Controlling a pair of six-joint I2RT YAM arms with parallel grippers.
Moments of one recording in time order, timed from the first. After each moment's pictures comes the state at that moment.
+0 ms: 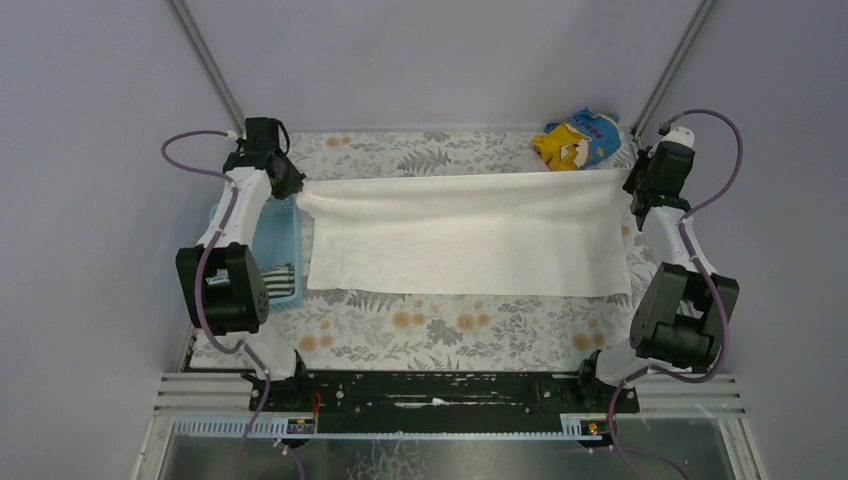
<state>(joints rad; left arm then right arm) 0.12 1.73 1.53 -0.68 -0.07 -0.57 -0.30 1.57 1.12 -0.01 0.04 0.10</state>
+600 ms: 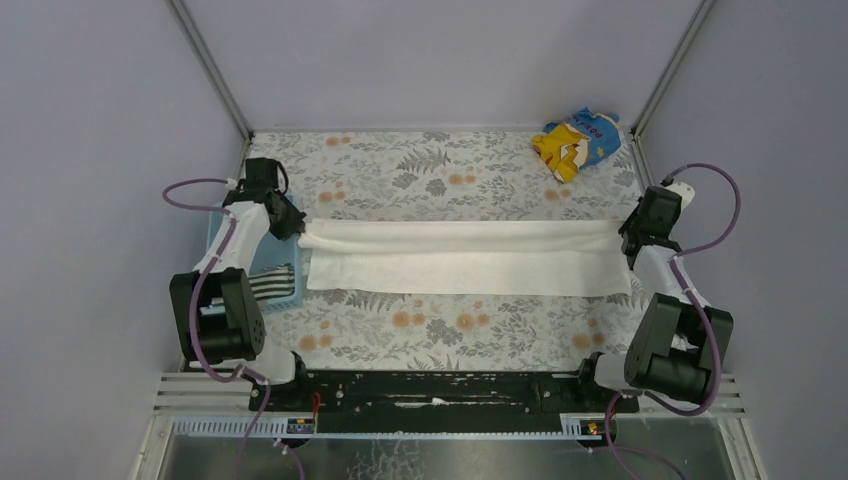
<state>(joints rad) 0.15 1.51 1.13 -0.67 -0.02 -0.66 -0.32 1.33 0.75 -0.04 0.23 0.26</state>
